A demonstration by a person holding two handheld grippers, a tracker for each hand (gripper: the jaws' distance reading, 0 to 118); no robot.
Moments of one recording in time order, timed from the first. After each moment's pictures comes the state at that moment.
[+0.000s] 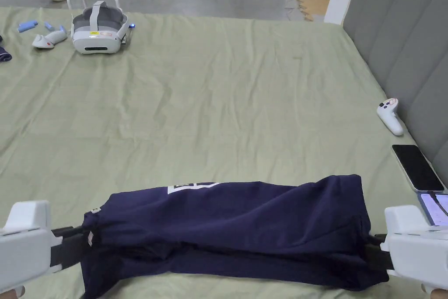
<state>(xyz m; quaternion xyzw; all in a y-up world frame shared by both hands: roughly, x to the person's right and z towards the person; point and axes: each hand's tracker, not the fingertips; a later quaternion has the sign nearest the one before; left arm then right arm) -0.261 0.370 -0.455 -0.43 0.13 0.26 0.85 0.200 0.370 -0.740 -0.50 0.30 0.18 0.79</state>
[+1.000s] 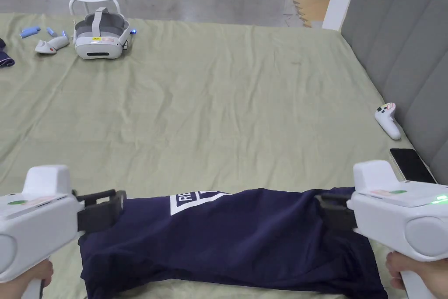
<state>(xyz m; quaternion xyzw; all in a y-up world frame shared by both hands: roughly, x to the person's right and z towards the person) -0.234 0.429 -0.491 -0.33 0.18 0.16 0.91 0.136 0.436 -0.730 -0.36 0.32 0.17 0.86</state>
